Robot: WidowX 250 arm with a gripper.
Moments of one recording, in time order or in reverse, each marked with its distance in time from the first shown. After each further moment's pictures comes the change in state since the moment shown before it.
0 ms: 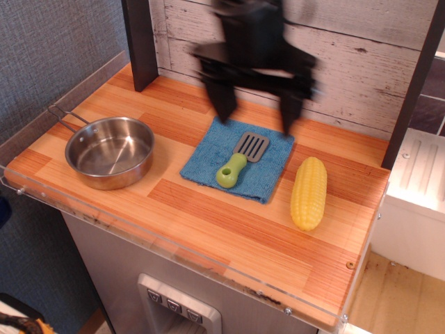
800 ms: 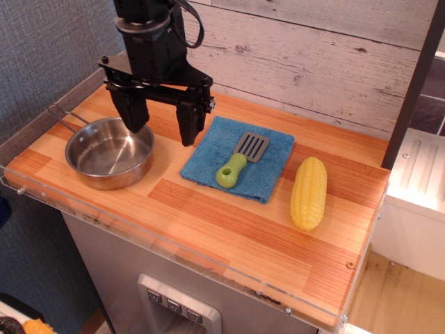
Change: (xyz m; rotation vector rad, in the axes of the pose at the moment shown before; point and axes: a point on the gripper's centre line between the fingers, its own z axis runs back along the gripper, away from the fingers) arm -0.013 0.079 -0.032 0.148 0.138 0.094
